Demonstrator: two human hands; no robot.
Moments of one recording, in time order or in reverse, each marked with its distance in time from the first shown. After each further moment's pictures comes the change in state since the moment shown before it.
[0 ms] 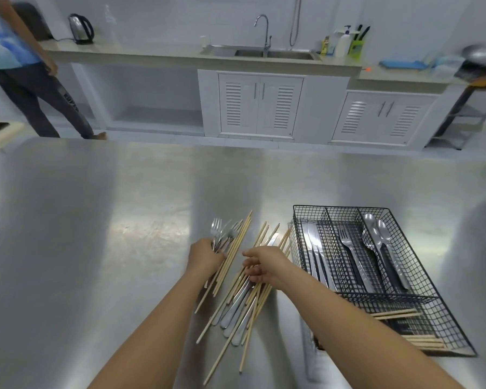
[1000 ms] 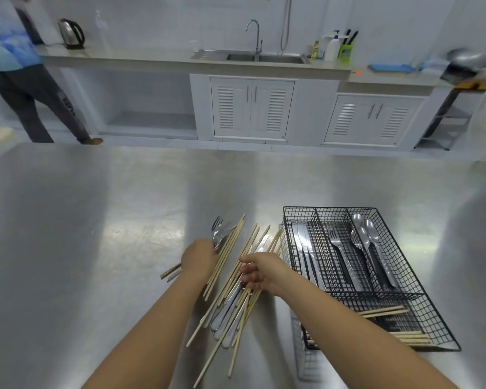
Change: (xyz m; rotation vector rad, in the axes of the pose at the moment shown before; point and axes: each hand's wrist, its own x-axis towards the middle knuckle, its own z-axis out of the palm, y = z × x) left_hand -0.008 0.019 0.002 0.459 0.048 0.151; right_hand -0.010 0.007 -0.017 0.041 -0.042 0.026
